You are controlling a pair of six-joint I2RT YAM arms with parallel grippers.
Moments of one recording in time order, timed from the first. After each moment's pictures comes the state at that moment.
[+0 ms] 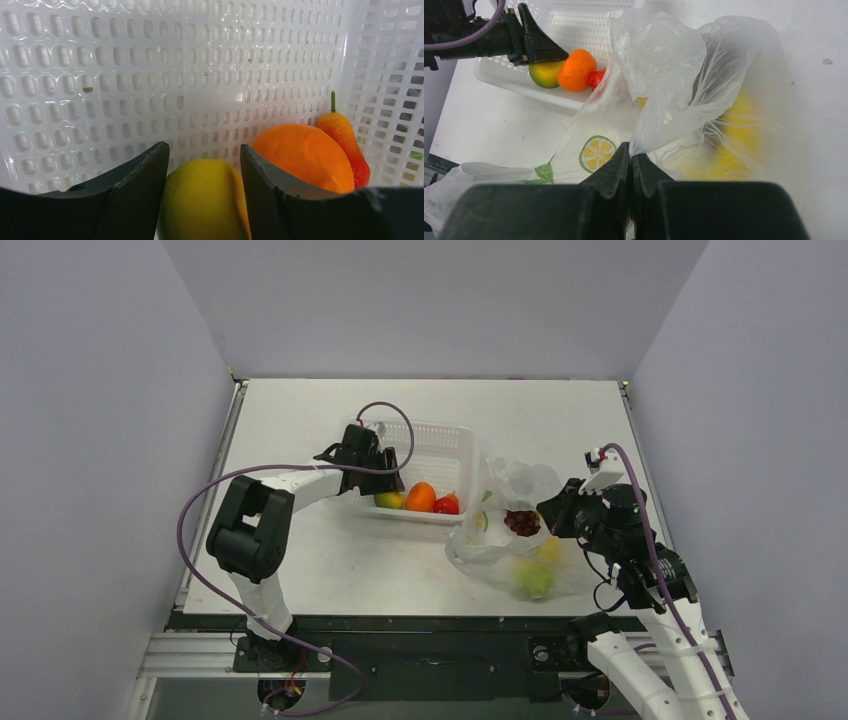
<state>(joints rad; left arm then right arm) -0.42 1.83 1.12 -0.17 0.17 -0.51 0.30 0.64 0.87 -0.70 -0.13 0.38</state>
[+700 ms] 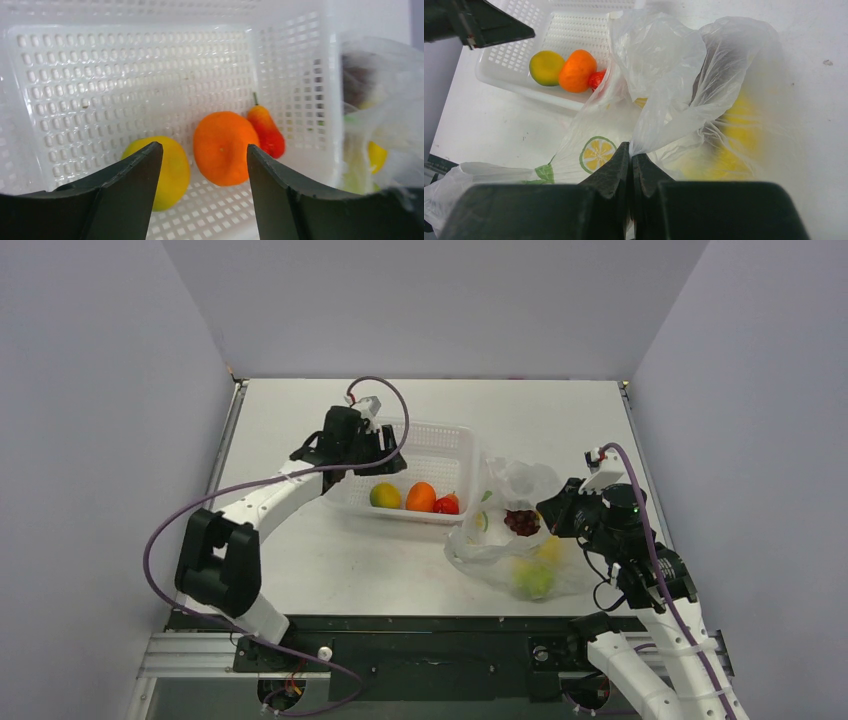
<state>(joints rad) -0.42 1.66 1.15 -0.23 0.20 -0.46 0.30 0.64 0.87 -0.70 -0.13 0.38</state>
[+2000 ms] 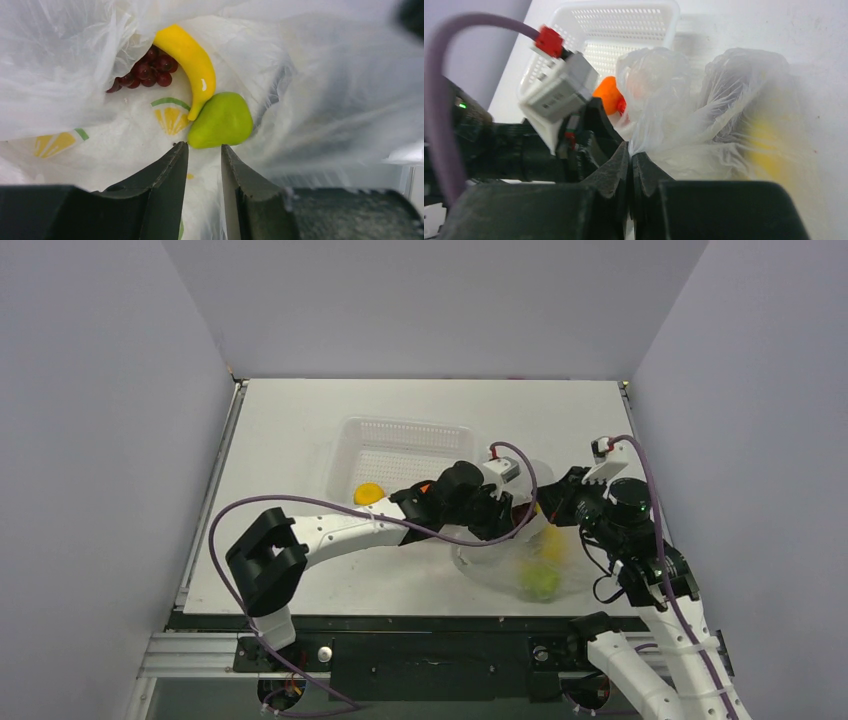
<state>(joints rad) -1.05 1.74 1.28 -0.02 0.26 -0.48 0.30 0.65 0.88 -0.60 -0.17 0.42</state>
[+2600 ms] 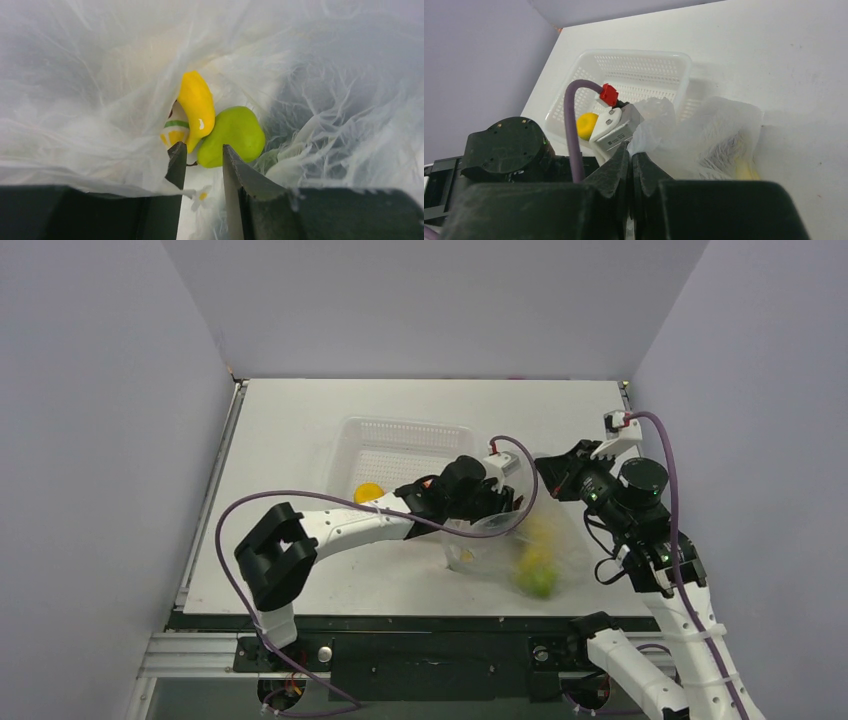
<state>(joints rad) -1.03 1.78 1.32 -0.04 0.25 -0.51 0.30 0.77 1.06 -0.49 -0.17 0.45</state>
